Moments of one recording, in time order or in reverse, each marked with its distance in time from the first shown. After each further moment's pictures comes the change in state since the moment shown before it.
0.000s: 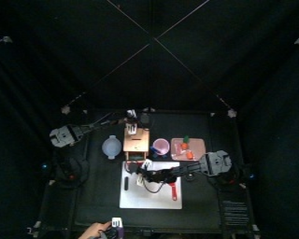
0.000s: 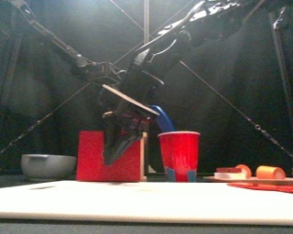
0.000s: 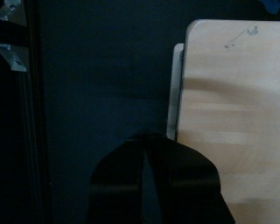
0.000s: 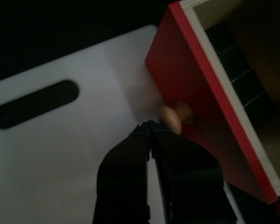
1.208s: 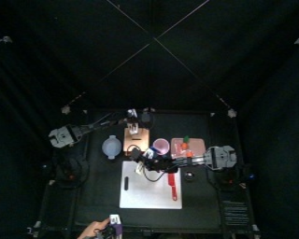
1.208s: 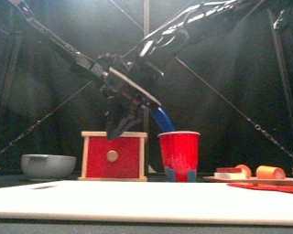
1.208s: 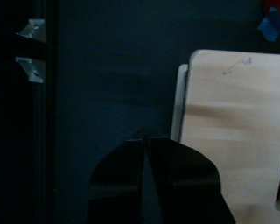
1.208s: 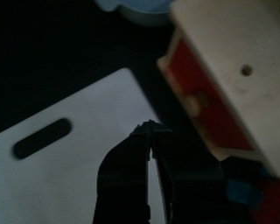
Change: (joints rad) left arm 0.003 -0.074 0.002 -0.002 -0.086 -0.048; right arm 0.067 -0.193 0.110 0.075 -0.095 0.000
